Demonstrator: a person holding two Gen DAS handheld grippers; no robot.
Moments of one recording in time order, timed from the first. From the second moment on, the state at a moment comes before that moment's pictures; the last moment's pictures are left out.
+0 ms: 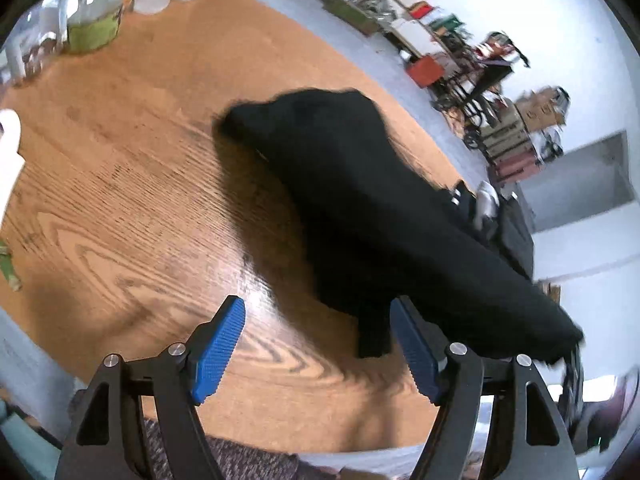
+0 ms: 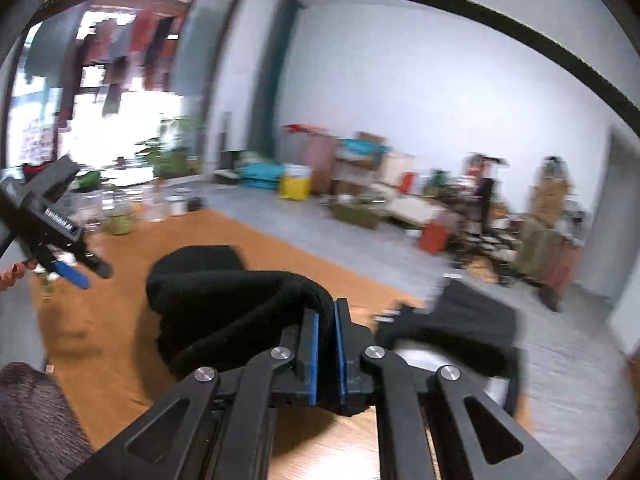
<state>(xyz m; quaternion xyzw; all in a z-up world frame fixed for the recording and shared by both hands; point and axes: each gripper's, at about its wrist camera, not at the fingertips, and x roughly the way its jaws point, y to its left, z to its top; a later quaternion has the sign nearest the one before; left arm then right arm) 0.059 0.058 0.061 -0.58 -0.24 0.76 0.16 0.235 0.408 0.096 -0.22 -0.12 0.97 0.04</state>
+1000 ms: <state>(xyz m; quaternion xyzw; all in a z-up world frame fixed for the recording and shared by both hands) -0.007 0.064 0.141 -0.47 -0.34 0.80 0.16 0.297 0.515 0.106 -0.21 -0.06 0.96 0.17</state>
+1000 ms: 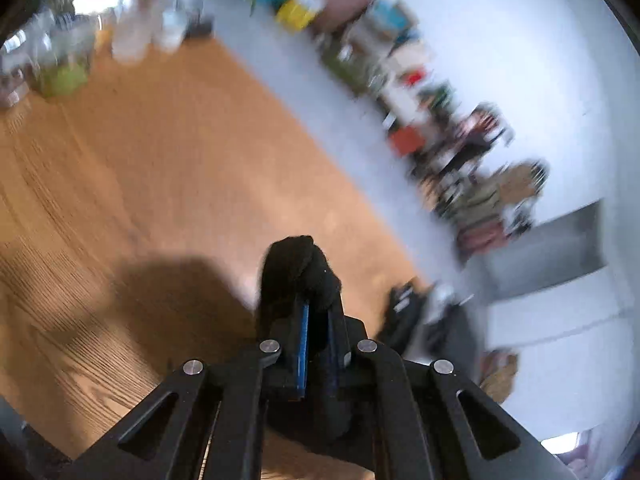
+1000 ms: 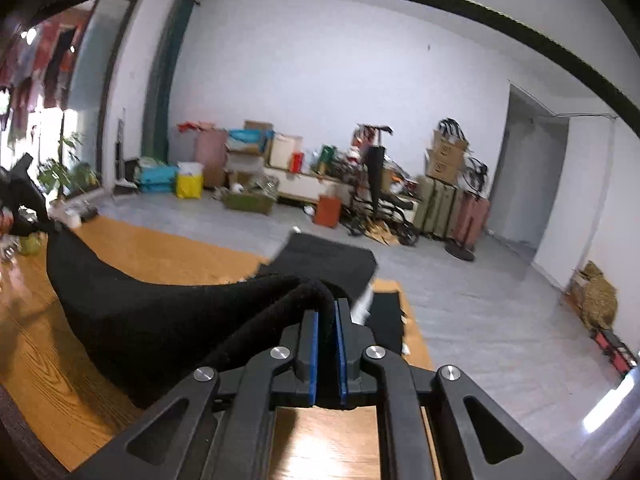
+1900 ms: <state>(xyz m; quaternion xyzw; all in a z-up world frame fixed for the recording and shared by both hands) 0.051 0.029 0.010 -0.58 -0.21 0.78 0.07 0.266 0.549 -0.057 -0.41 0.04 0.89 0.17</state>
